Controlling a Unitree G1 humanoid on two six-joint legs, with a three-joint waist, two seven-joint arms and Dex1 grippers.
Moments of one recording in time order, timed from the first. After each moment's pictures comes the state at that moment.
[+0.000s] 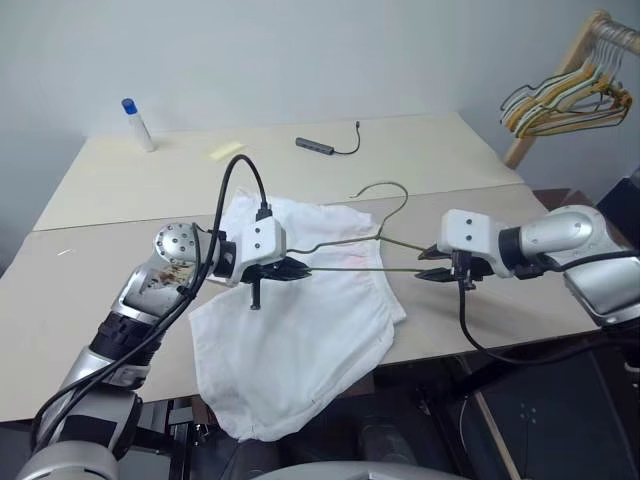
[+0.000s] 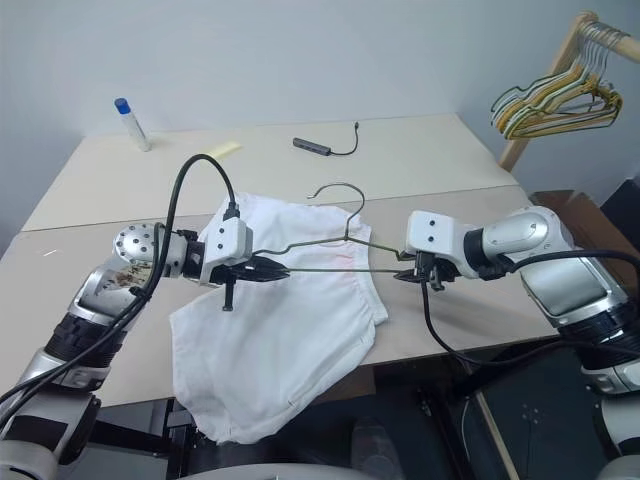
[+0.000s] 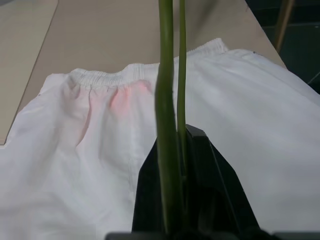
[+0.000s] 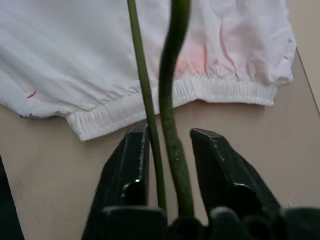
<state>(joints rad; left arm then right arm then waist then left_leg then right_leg) -0.56 0.66 -0.27 0.01 -0.19 0.25 -1.21 -0.61 -1.03 0.38 -0.09 0.23 0.38 1.13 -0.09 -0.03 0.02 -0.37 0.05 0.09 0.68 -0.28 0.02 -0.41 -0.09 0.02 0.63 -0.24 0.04</state>
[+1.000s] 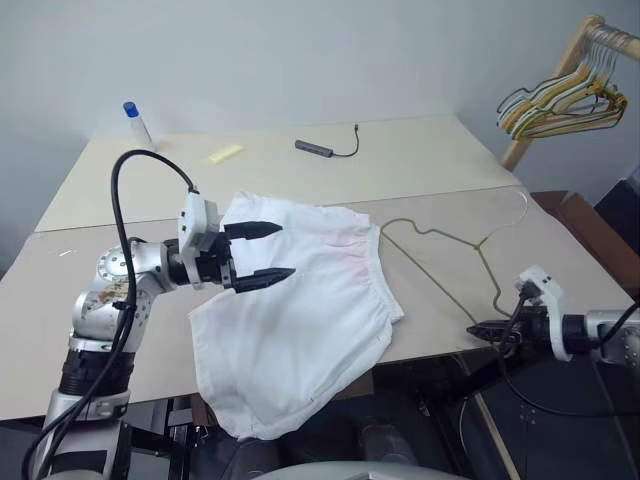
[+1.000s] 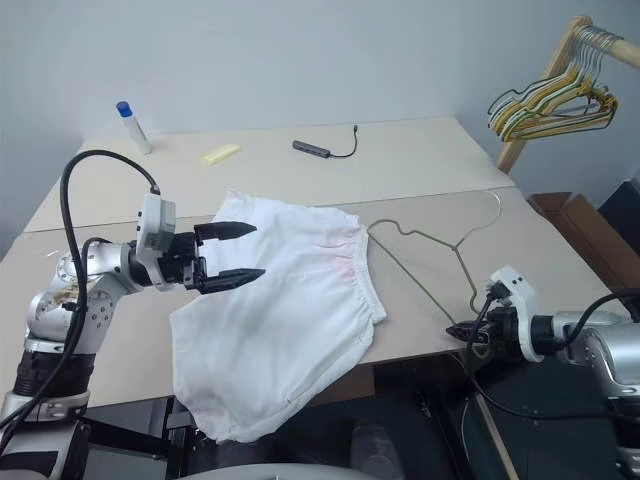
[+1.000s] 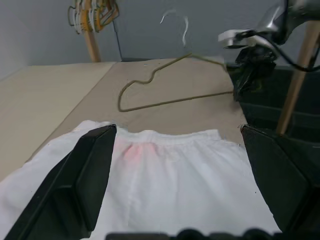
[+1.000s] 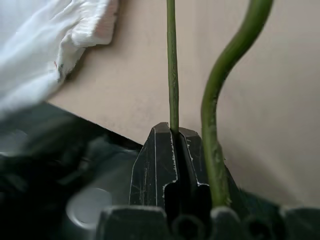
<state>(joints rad) -0.34 0.64 0.05 -0.17 -0.55 0.40 -1.18 -0.16 -0.93 -0.12 0.01 0.58 1.19 1.00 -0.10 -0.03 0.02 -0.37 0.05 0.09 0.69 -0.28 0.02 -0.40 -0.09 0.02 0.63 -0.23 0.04</state>
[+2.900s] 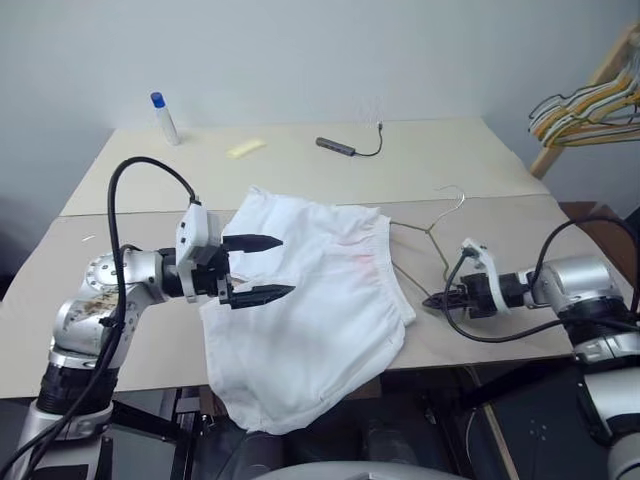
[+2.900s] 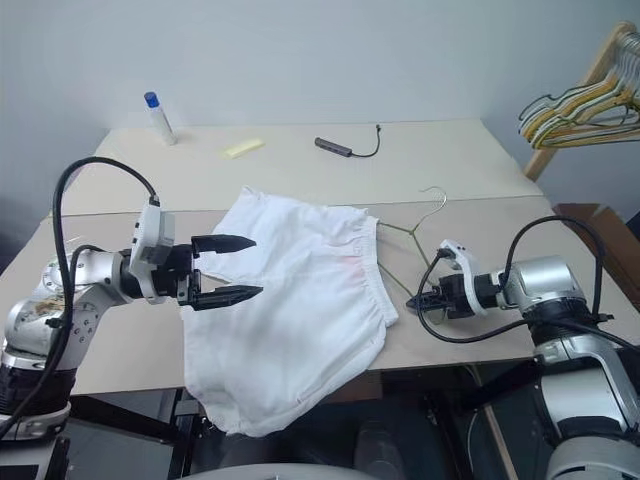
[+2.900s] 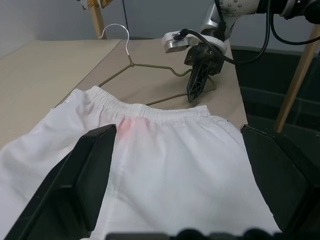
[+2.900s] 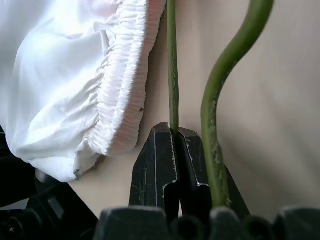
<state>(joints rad) -0.27 0.72 0.07 -0.27 -0.57 0.46 -1.15 -0.69 -0.77 0.28 0.59 0.38 1.04 1.20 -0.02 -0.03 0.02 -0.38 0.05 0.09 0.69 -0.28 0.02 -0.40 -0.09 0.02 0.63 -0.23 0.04</state>
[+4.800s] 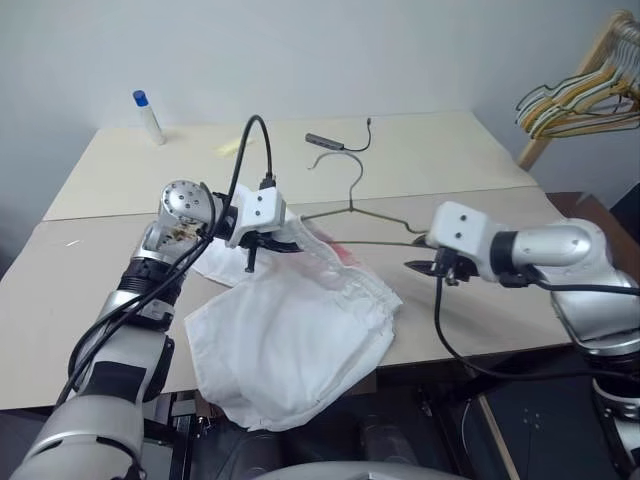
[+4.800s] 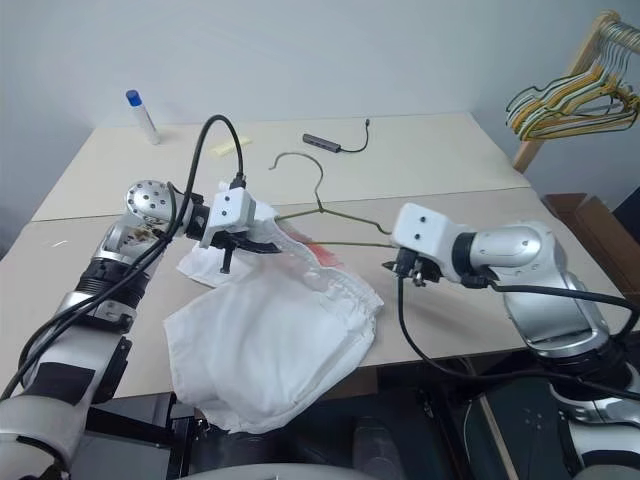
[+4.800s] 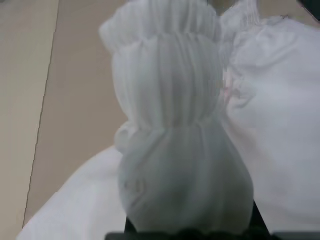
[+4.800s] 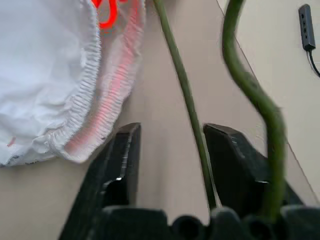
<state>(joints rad) -0.88 0.54 -0.26 0.59 -0.07 -0.08 -1.41 -0.42 -0.88 0.11 -0.42 0.07 0.72 1.01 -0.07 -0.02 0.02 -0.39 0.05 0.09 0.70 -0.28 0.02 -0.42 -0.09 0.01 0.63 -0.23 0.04</state>
